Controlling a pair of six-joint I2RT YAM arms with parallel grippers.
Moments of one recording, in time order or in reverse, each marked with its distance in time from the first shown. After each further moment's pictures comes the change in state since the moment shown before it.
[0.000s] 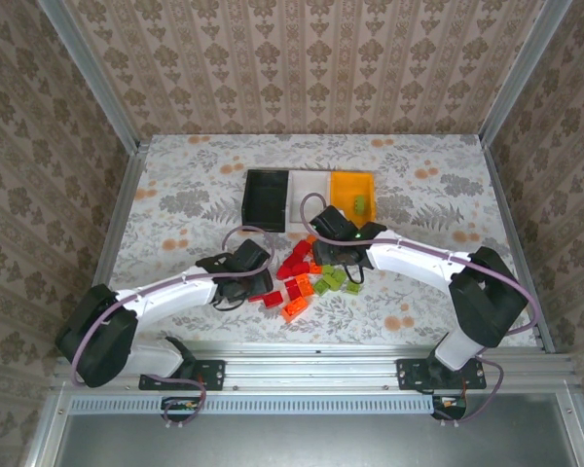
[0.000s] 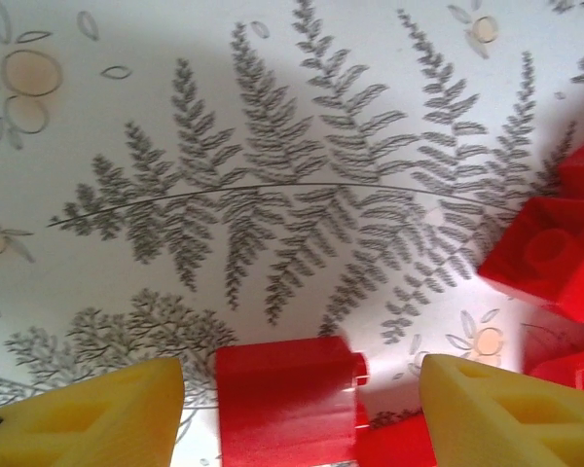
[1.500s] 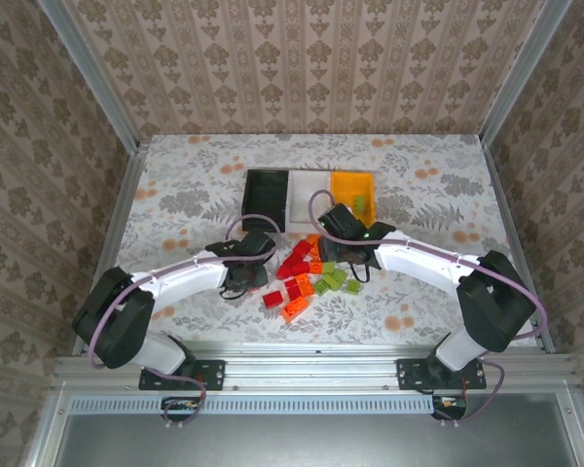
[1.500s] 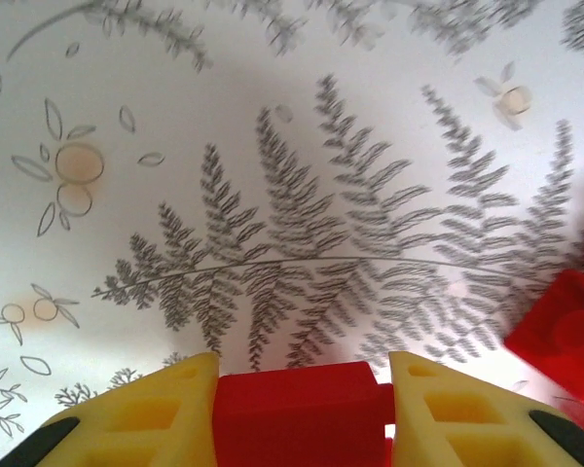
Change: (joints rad) left arm 0.037 0.128 0.142 -0.111 -0.063 0.058; right arm -0.044 -0.047 -0.044 0.033 0.004 -0.014
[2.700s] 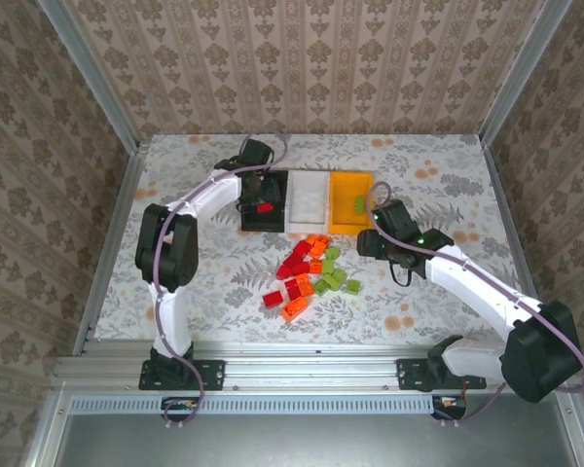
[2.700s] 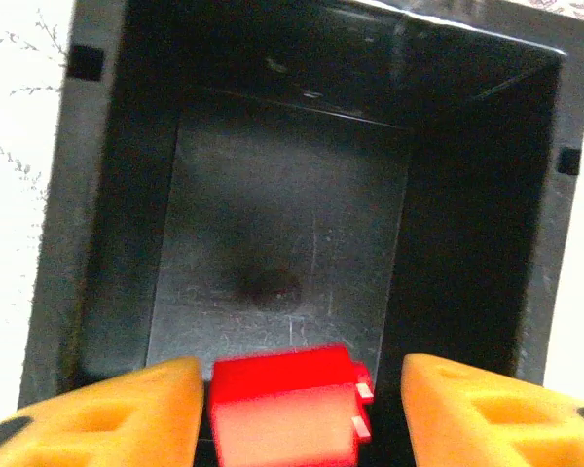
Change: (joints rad) left arm 0.296 0.585 0.846 -0.075 0.159 0.377; right arm -0.209 -0.329 -0.157 -0.088 -0.075 0.007
